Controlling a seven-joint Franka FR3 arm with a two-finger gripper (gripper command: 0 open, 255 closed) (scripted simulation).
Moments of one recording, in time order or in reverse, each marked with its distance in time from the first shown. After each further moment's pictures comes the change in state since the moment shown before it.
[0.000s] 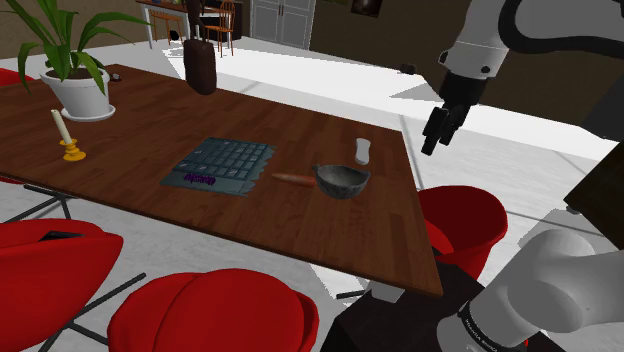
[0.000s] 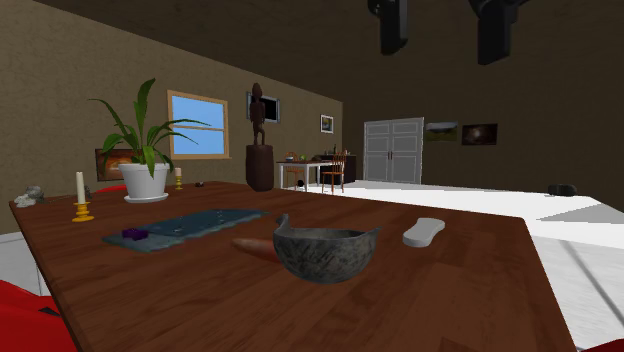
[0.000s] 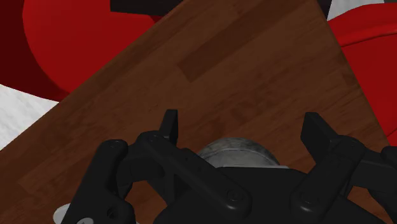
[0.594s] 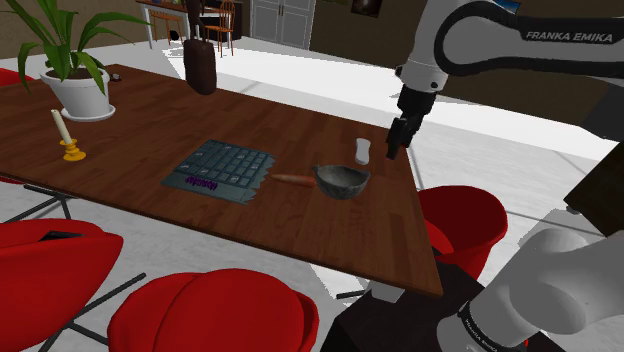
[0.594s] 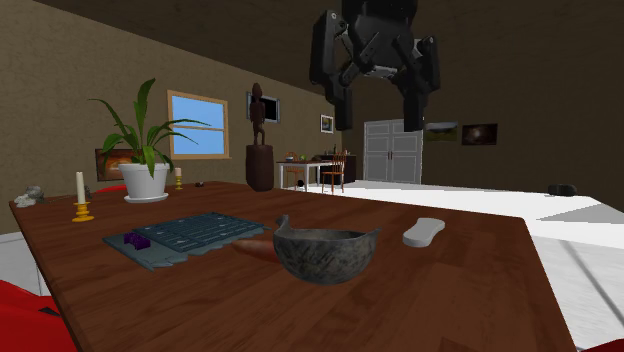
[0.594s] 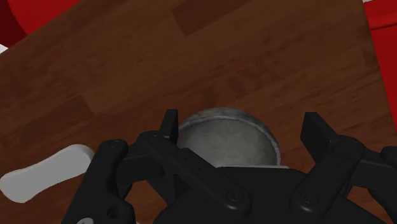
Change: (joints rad) arm 0.037 0.213 -0.006 0.017 -0.014 0.198 -0.109
